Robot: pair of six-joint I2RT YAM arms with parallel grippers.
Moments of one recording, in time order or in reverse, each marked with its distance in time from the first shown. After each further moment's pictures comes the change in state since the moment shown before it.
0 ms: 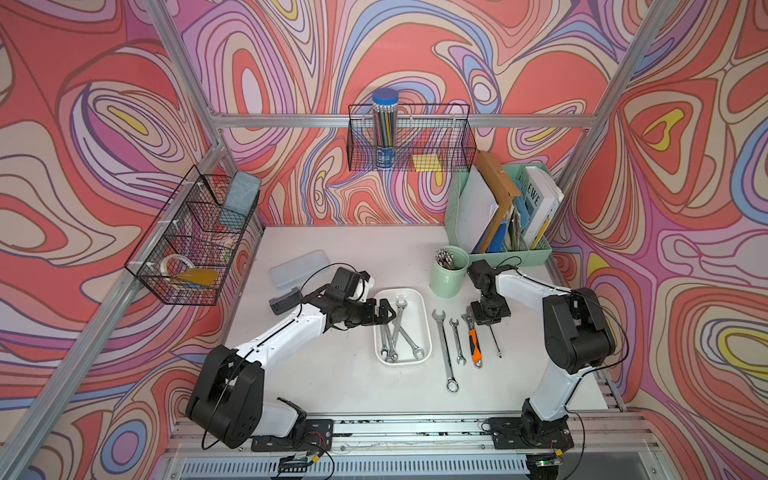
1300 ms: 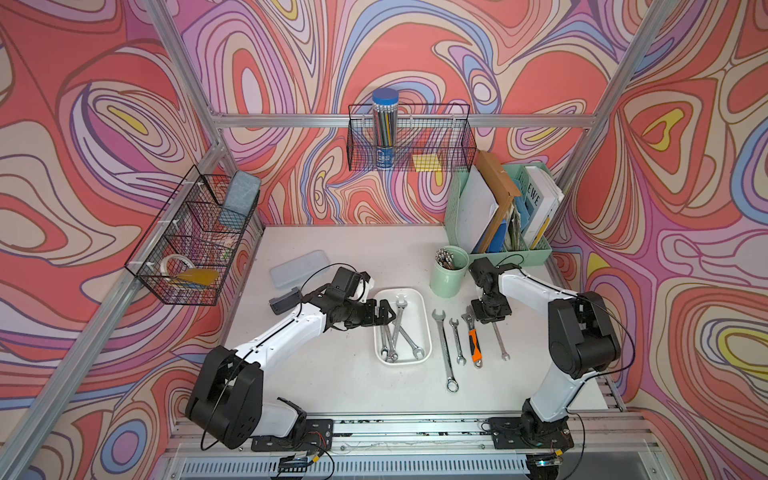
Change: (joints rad) left arm -0.008 -0.006 0.011 -0.044 -0.008 0.000; right arm 0.000 -0.064 0.001 -0.014 -0.031 -0.004
